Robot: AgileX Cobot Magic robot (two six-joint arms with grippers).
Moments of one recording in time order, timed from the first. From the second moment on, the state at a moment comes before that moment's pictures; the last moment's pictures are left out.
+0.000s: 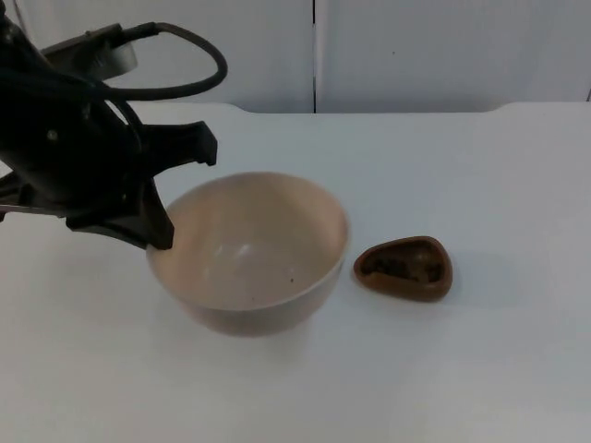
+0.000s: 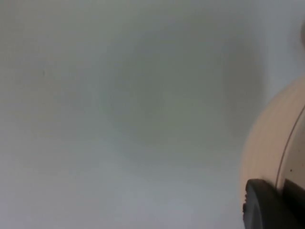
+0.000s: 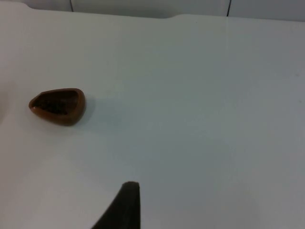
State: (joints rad) right arm 0.11 0.00 -0.52 -0.02 1.08 -0.04; left arm -0.32 1.61 -0.90 -0.42 0.61 -0.02
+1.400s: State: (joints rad) right arm 0.11 0.17 -0.54 -0.02 1.07 0.01; left arm -0.32 1.61 -0.90 -0.57 0.64 0.26
